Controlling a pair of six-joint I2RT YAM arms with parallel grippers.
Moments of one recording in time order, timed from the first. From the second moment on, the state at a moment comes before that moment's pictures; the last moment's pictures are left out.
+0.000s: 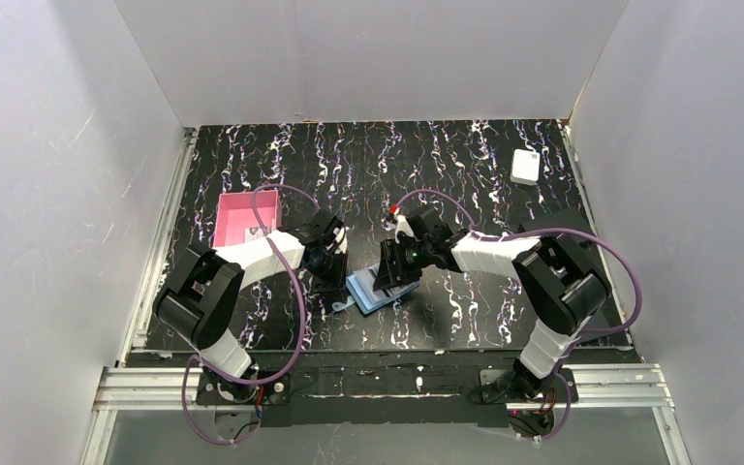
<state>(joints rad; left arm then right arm) -0.59 1.64 0.88 -0.54 0.30 -0.46 0.71 1.72 0.88 -0.06 -0.54 0.49</state>
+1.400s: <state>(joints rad) -0.60 1.67 0.86 -0.37 0.42 -0.54 0.69 1.69 0.87 -0.10 -0.52 0.49</state>
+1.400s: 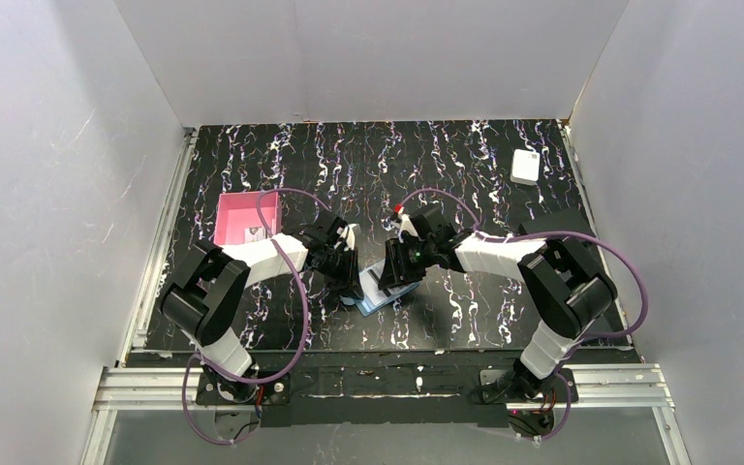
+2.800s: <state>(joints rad) -0.60 1.63 0.86 -0.48 0.33 -0.49 0.71 1.77 0.94 -0.10 -0.52 0.40</state>
